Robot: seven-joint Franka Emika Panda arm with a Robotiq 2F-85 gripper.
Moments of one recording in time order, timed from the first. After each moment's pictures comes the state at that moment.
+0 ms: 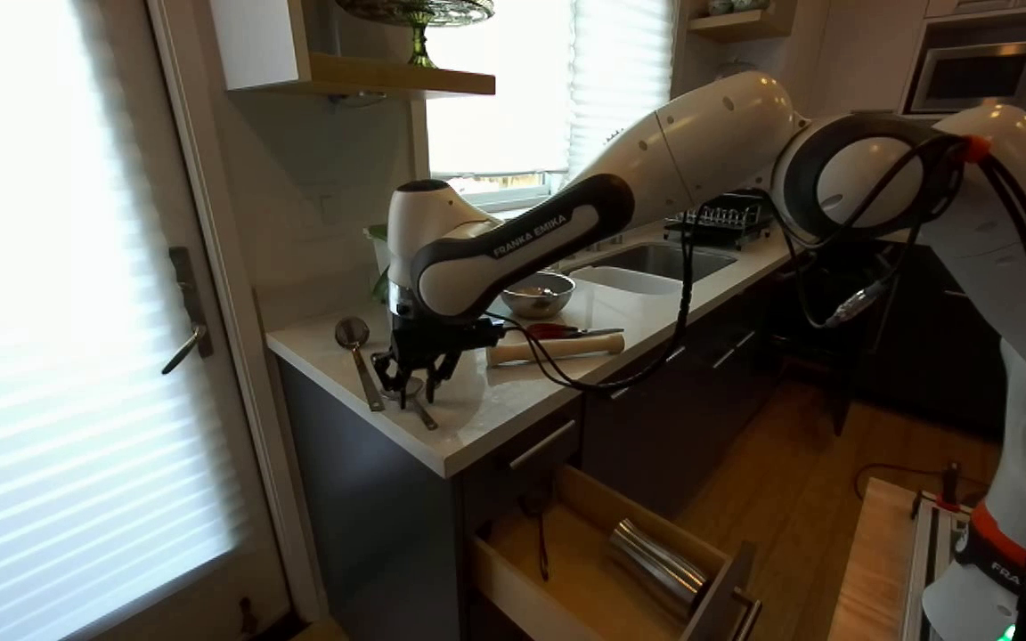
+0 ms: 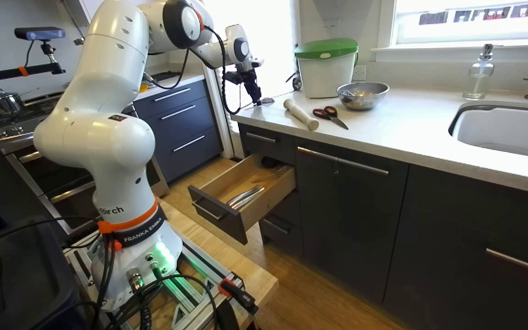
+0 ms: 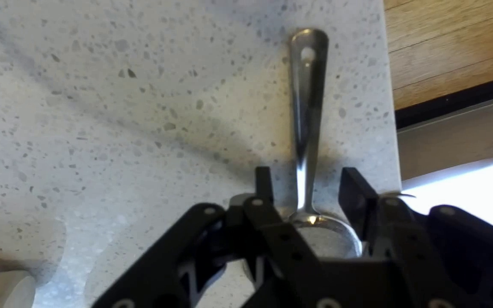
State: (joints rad) arm 0.37 0.72 0.02 -1.33 -0.14 2.23 0.79
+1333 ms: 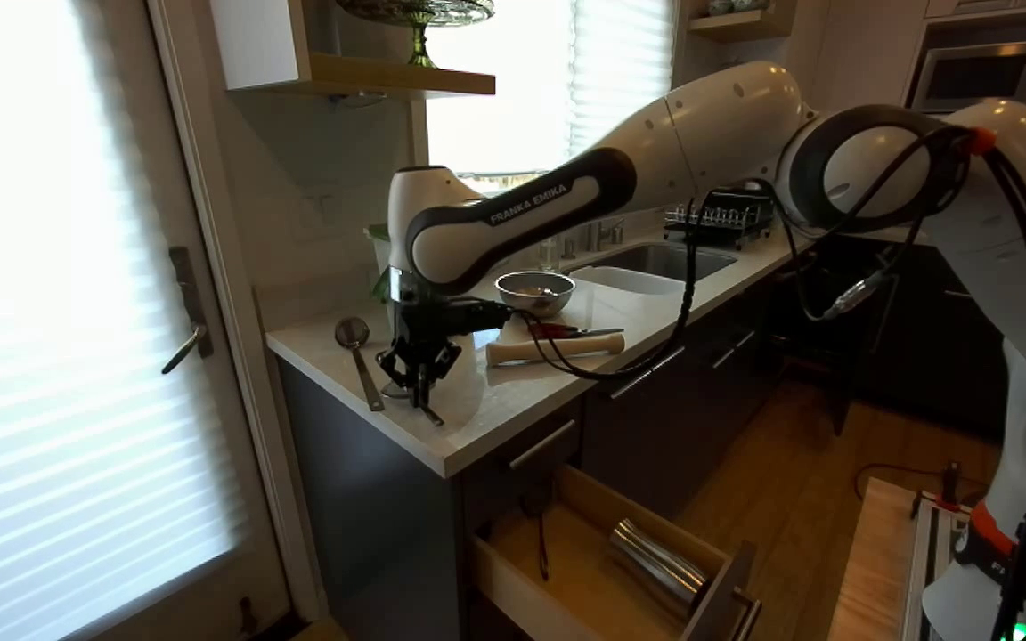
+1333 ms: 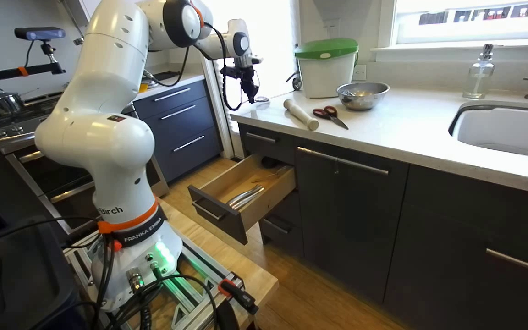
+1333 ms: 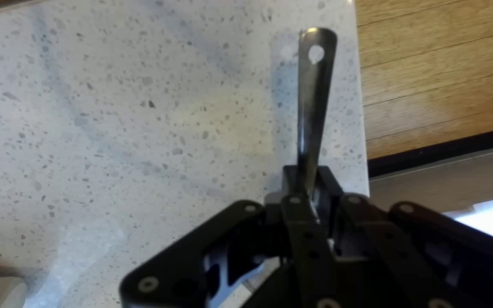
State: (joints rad) arm 0.34 0.69 0.06 -1.31 -0.04 2.11 0.64
